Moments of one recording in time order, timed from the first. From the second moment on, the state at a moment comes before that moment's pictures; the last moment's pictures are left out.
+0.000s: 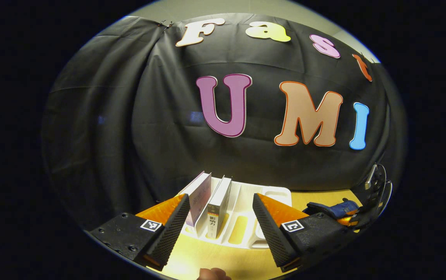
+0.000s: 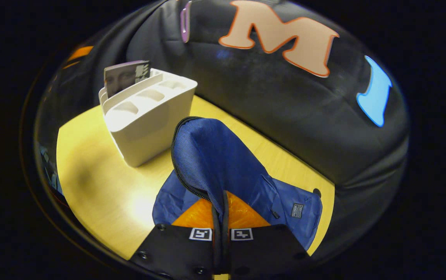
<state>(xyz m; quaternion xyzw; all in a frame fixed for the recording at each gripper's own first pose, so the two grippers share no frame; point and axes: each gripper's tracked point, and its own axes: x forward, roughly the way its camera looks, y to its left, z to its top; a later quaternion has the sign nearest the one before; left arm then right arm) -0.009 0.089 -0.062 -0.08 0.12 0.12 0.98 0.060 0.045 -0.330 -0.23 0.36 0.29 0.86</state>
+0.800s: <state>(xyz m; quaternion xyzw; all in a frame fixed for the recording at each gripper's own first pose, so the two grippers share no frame) 0.023 0.092 -0.084 -0.07 0.15 0.09 0.98 0.094 -0.022 -0.290 0.16 0.34 0.10 0.92</state>
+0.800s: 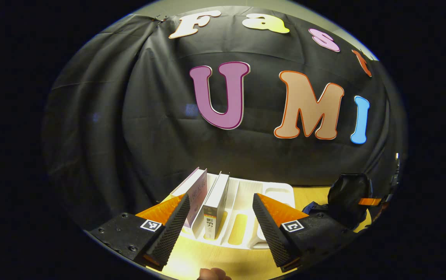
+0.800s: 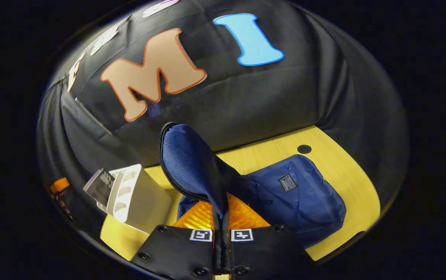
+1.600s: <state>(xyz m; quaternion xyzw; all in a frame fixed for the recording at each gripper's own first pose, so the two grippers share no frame) 0.096 0.113 -0.173 0.03 0.33 0.03 0.94 0.094 -0.032 -0.286 0.17 0.33 0.08 0.92</state>
